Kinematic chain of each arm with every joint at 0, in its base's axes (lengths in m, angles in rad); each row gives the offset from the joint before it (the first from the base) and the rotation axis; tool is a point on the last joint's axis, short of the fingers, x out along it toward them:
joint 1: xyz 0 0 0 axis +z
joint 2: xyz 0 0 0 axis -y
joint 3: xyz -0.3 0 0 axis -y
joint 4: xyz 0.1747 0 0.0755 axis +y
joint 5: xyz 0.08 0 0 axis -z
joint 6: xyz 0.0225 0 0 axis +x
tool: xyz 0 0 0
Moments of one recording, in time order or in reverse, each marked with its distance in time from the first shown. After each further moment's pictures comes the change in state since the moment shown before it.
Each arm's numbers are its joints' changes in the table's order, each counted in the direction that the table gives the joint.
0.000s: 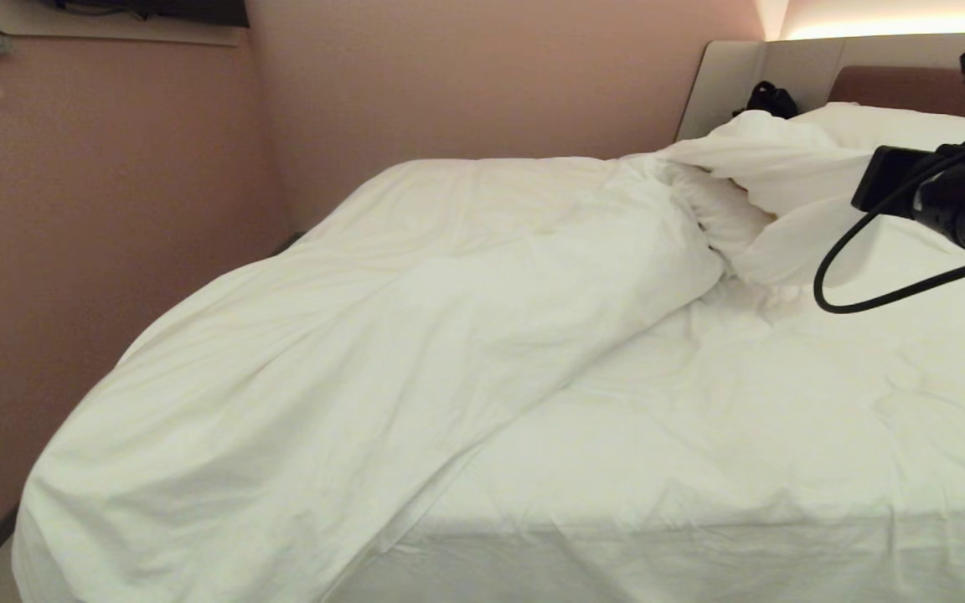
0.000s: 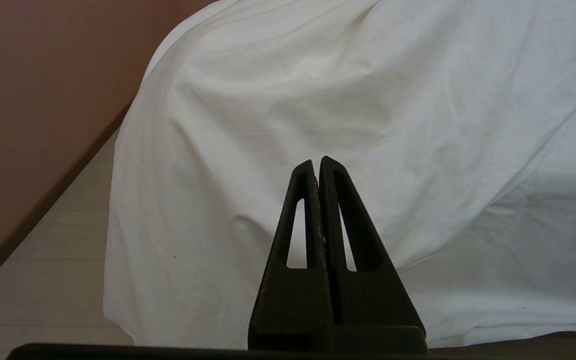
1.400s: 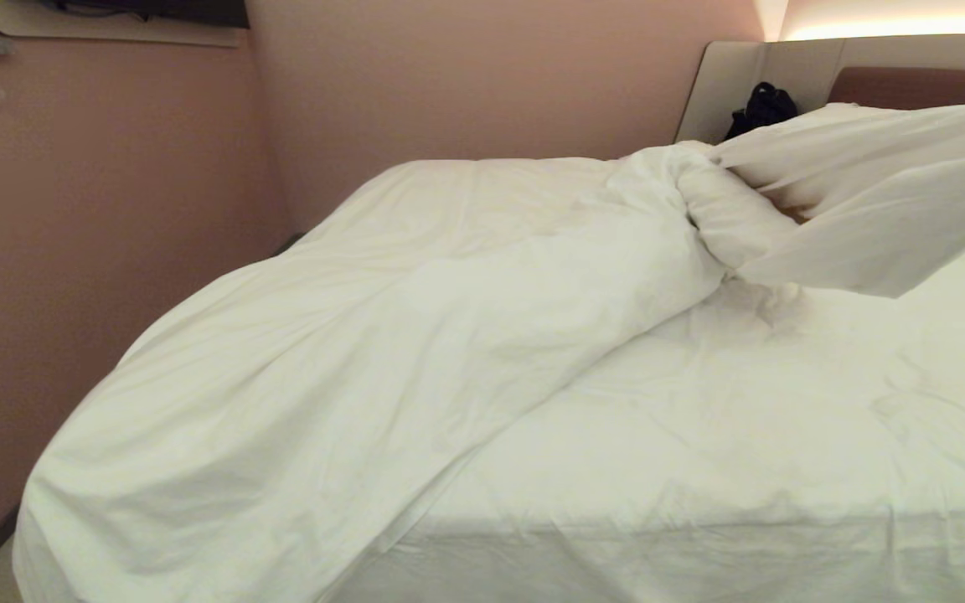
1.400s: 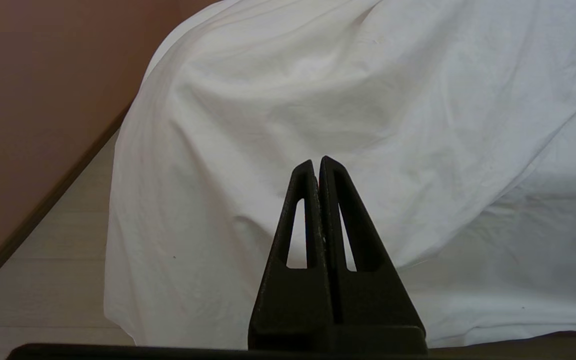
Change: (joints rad) left arm 0.000 0.000 0.000 0.000 0.000 0.001; right arm 0.001 0.476 -0.010 0.420 -0.168 0.003
